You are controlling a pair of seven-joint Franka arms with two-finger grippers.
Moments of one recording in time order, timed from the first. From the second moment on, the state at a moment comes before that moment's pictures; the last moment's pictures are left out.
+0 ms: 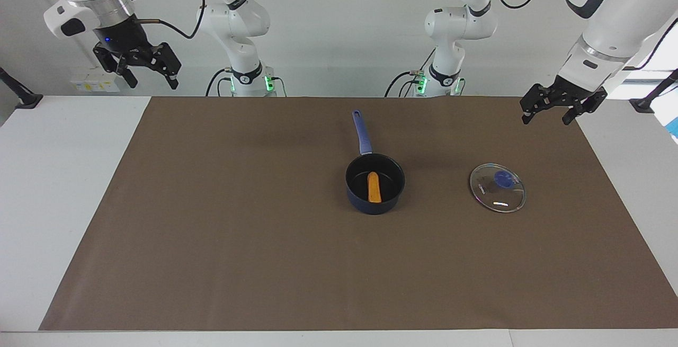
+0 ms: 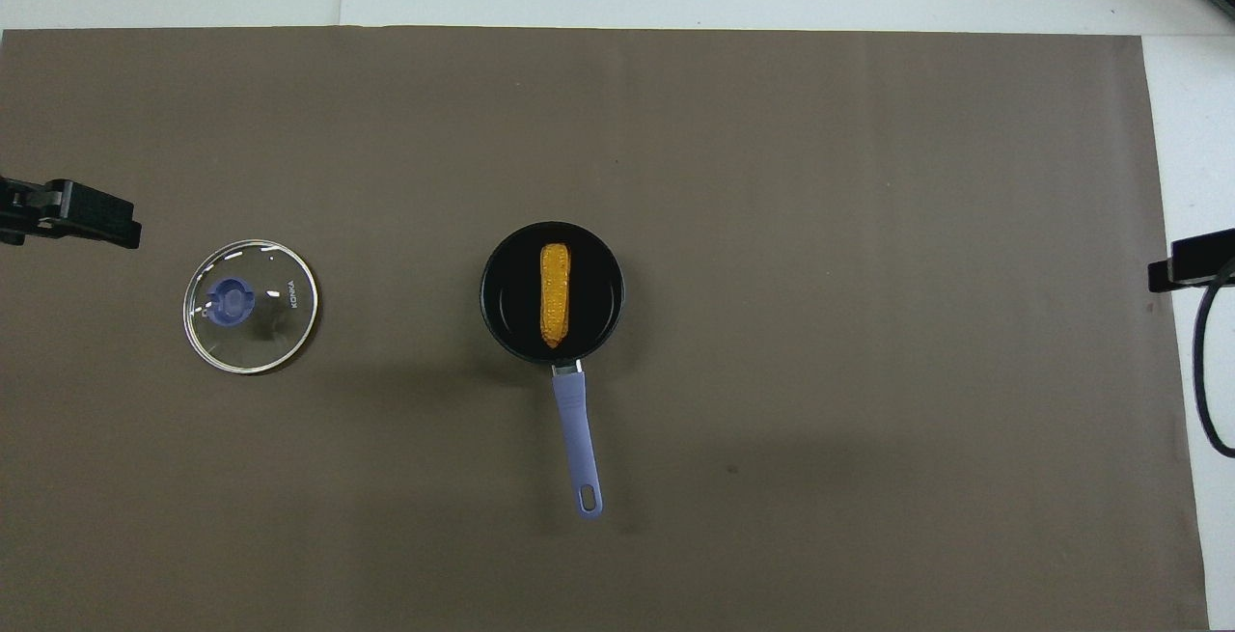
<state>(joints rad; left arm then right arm) -0.07 0.06 0.04 -1.50 0.00 1.55 0.06 -0.04 -0.05 -0.03 -1.50 0.02 1.46 0.01</state>
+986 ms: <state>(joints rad) -0.07 0.06 0.04 -1.50 0.00 1.55 0.06 -0.03 -0.06 -0.03 -1.52 0.02 1.42 0.07</state>
